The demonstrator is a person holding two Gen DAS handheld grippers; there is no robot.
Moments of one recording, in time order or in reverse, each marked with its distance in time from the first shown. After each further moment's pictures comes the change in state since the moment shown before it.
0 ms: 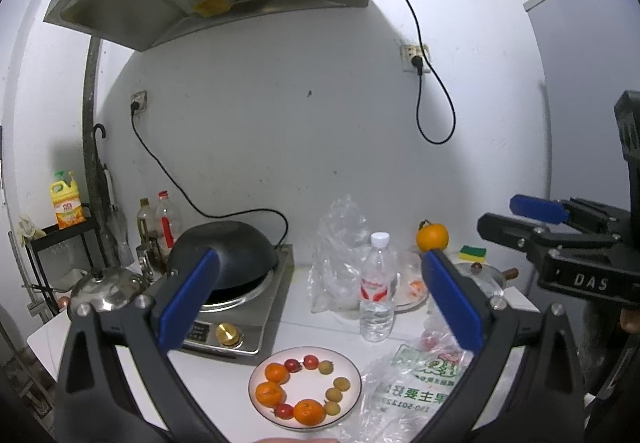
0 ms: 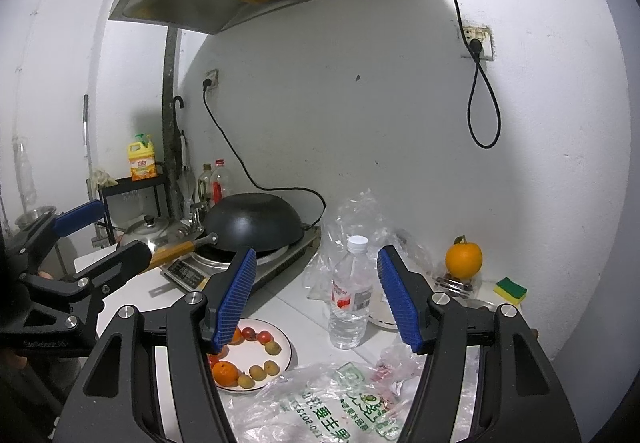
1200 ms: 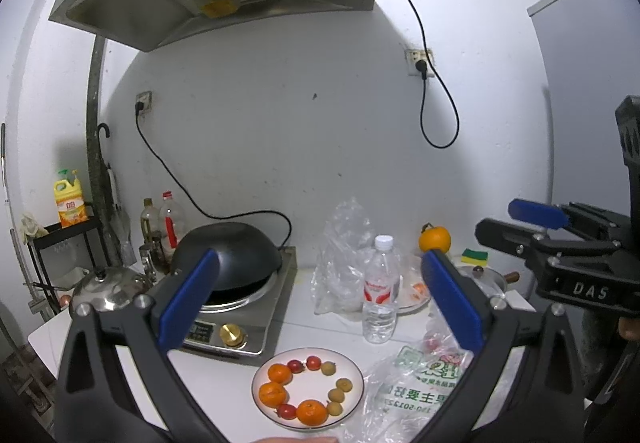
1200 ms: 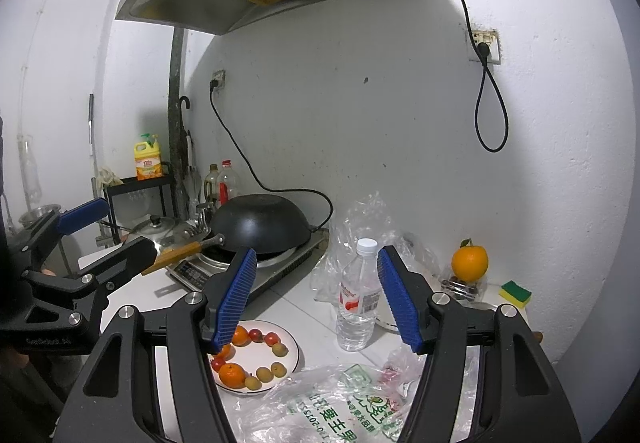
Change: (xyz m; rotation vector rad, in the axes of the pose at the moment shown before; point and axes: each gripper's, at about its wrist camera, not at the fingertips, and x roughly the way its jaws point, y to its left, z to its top) left arm -0.008 0.001 0.002 -0.009 -0.011 0.019; right arm -0.001 0.013 0.005 -0.010 -0.008 0.014
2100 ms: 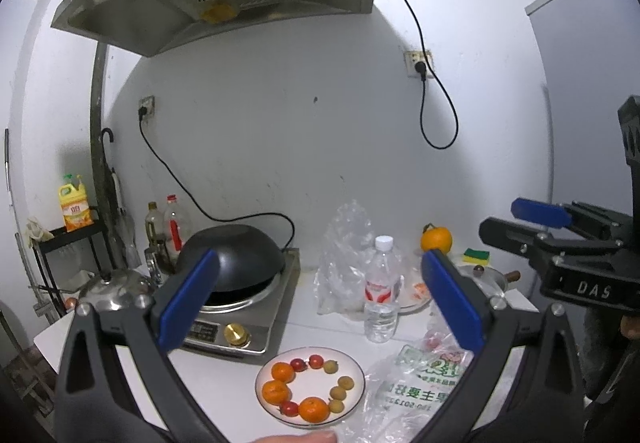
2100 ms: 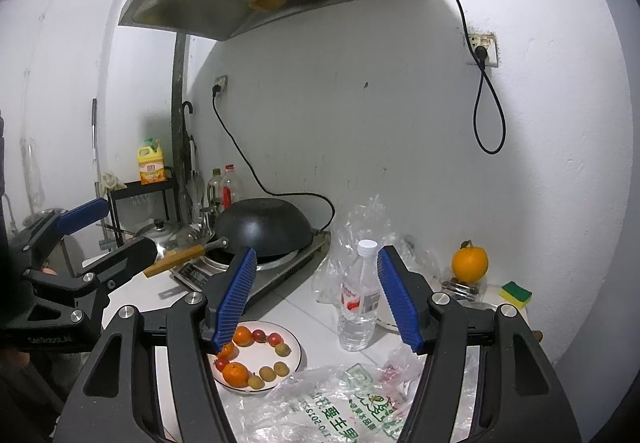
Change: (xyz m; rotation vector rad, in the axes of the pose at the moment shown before) left arm -0.008 -0.004 0.000 0.006 -0.004 0.012; right arm -0.007 -0.001 0.000 0.004 -0.011 0.006
